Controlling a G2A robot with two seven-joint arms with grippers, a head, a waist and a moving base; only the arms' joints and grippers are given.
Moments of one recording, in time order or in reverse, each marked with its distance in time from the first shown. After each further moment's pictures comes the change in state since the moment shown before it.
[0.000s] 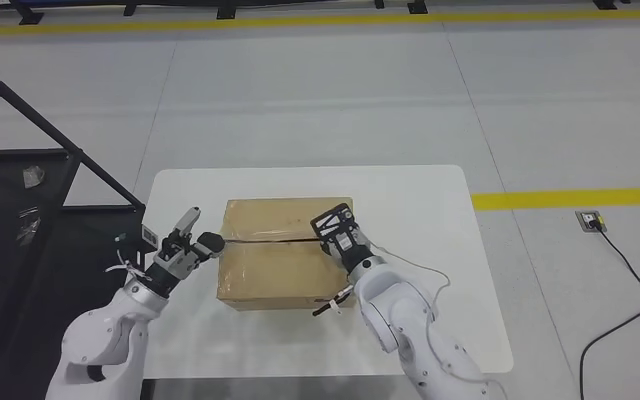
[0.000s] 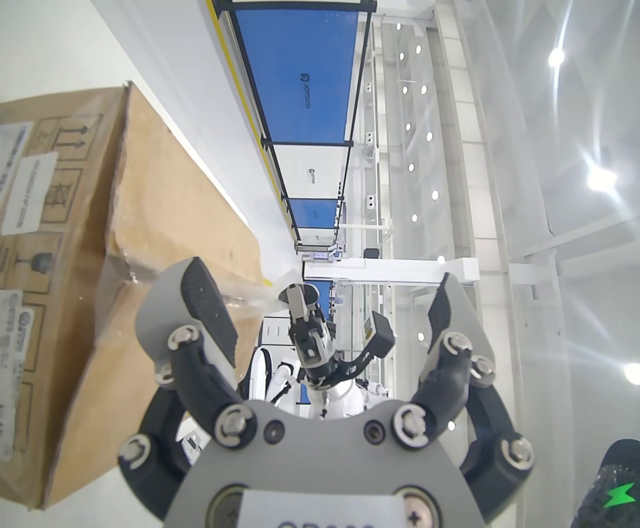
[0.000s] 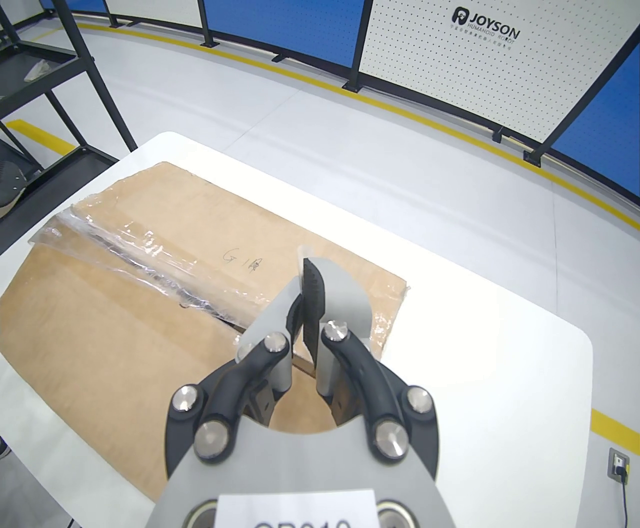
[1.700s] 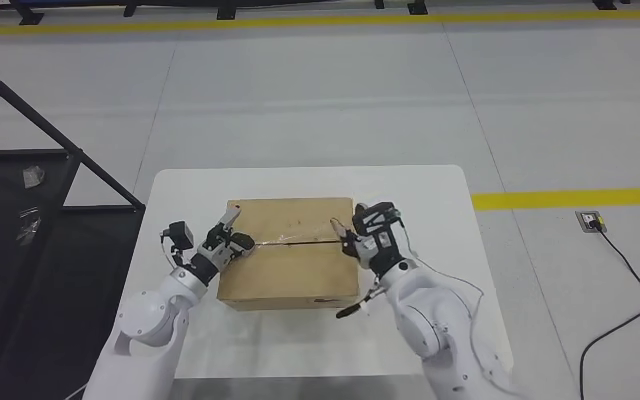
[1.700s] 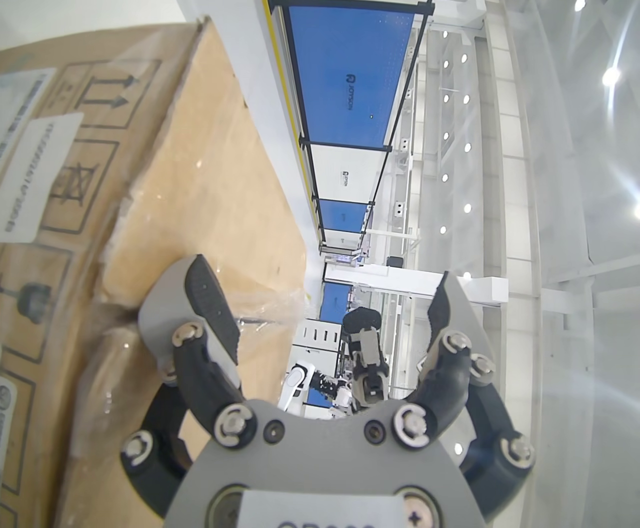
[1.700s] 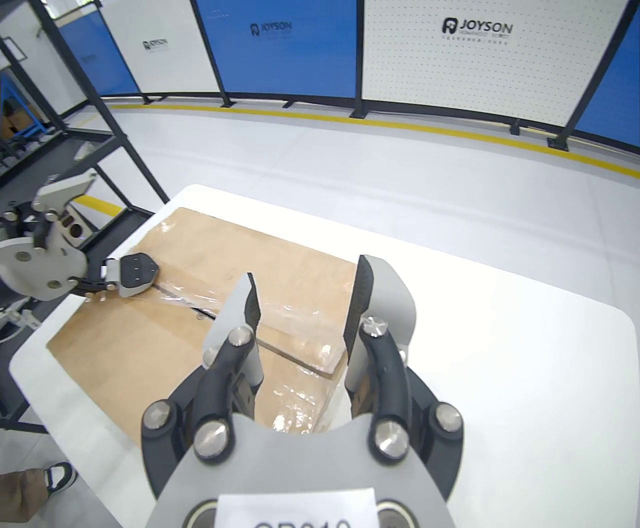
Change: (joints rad) left arm -0.114 -0.004 0.189 0.153 0.055 0.019 0.116; right arm -0.106 0.010 0.198 -0.101 0.217 -0.203 -0.050
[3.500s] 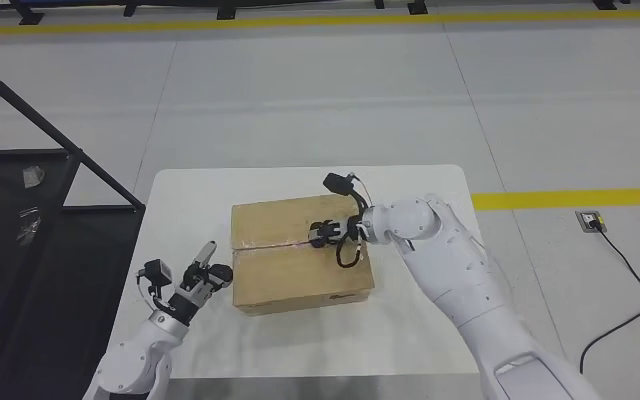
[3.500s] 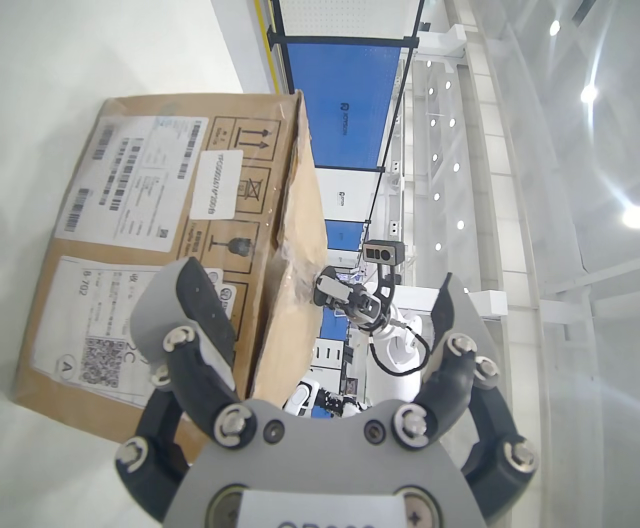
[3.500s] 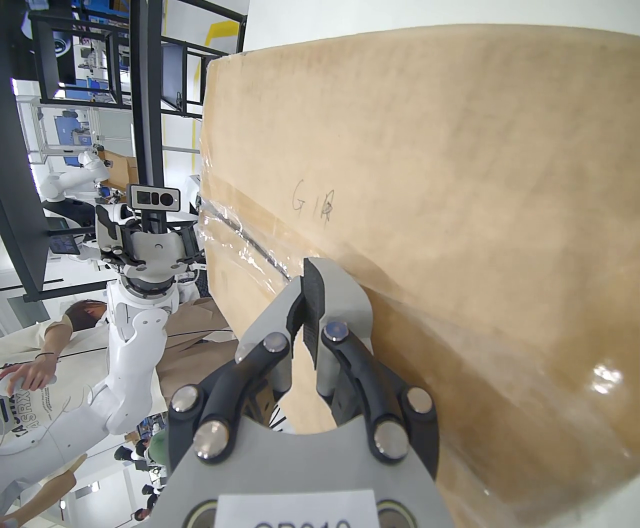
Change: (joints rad) left arm 0.253 0.020 -0.099 -0.099 -0.011 -0.162 0.025; right arm 0.684 -0.081 -0.211 0.970 0.981 -0.014 0.652
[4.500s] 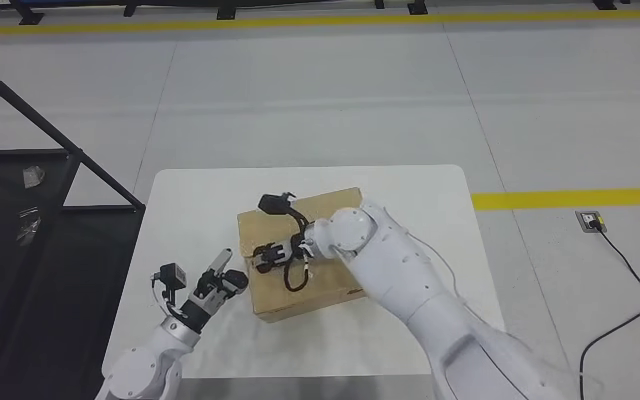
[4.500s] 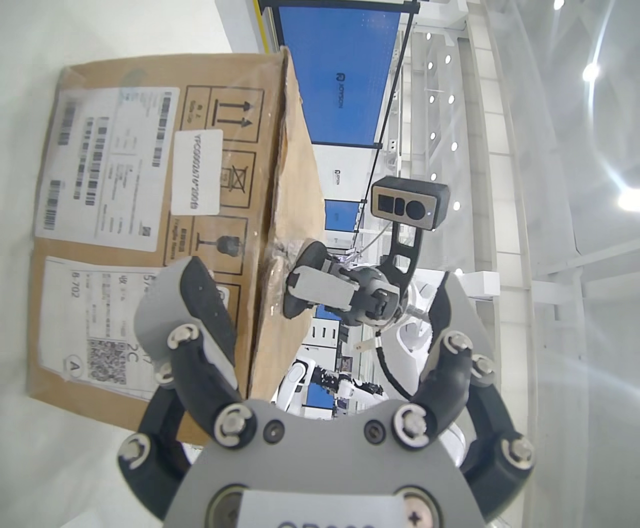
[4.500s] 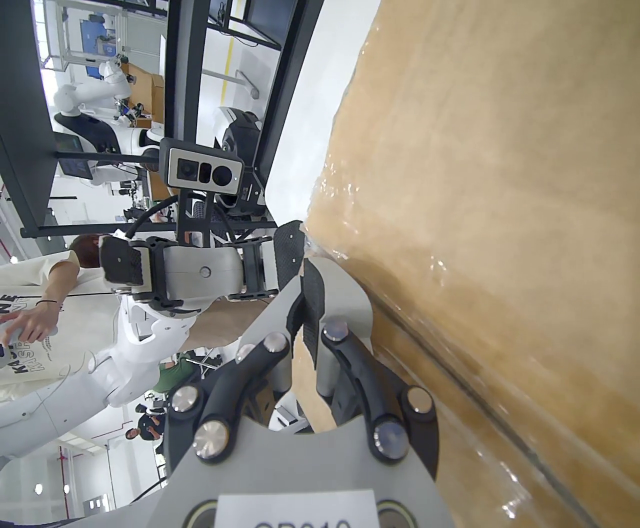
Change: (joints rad) left arm 0.023 0.000 0.038 -0.027 -0.014 -0.018 -0.018; right arm 0.157 -0.231 -0.257 0.336 0.175 -0.211 -0.055
